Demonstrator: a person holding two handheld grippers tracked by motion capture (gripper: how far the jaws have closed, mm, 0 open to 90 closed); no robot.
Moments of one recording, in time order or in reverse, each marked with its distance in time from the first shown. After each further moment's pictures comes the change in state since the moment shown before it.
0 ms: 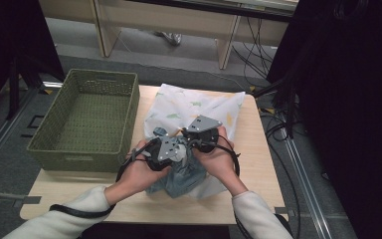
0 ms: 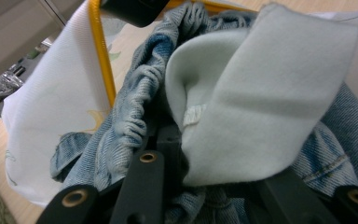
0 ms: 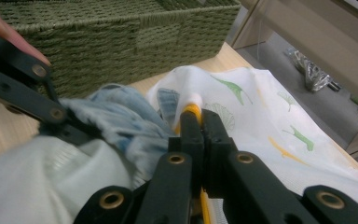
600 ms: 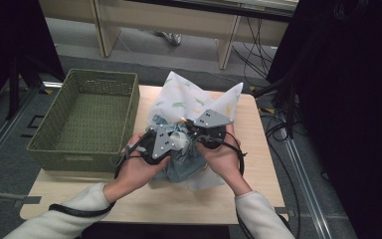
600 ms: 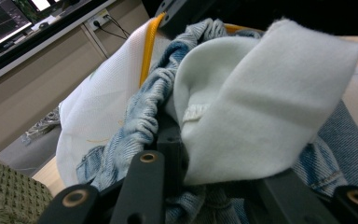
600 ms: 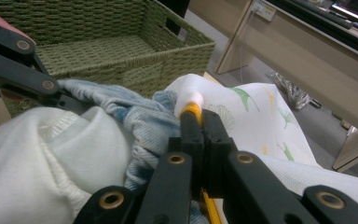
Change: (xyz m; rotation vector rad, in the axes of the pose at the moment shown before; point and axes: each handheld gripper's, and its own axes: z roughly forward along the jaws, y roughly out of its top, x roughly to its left) left arm 0.010 0.016 -0.023 -0.118 0.133 0.029; right arm -0.006 0.012 -0.022 -0.109 -0.047 0.051
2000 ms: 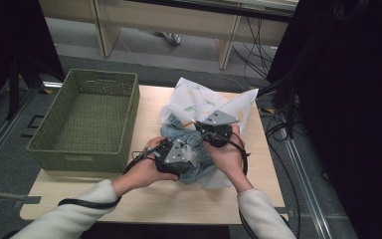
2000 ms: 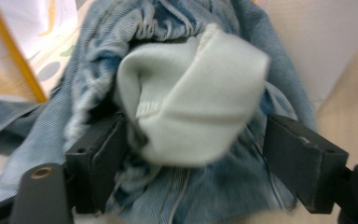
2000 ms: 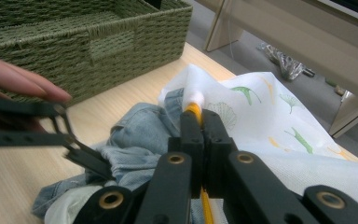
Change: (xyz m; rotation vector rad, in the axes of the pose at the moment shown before) left arm -0.013 -0.044 0.052 0.078 -0.323 0.128; right arm -0.023 -0.028 0.011 0.065 -0.046 0.079
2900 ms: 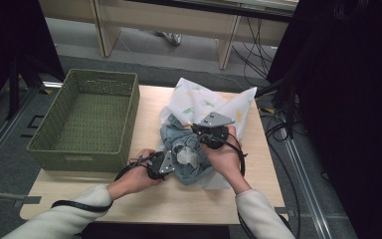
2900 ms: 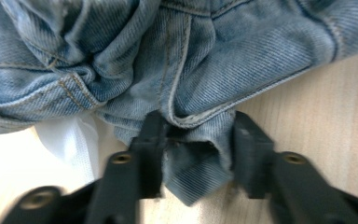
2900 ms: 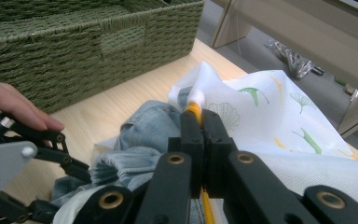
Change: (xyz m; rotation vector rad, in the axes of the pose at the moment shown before) left arm -0.005 -0.045 0.020 0.243 0.030 0.096; right arm 0.009 0.000 0.004 0.021 0.027 -0.007
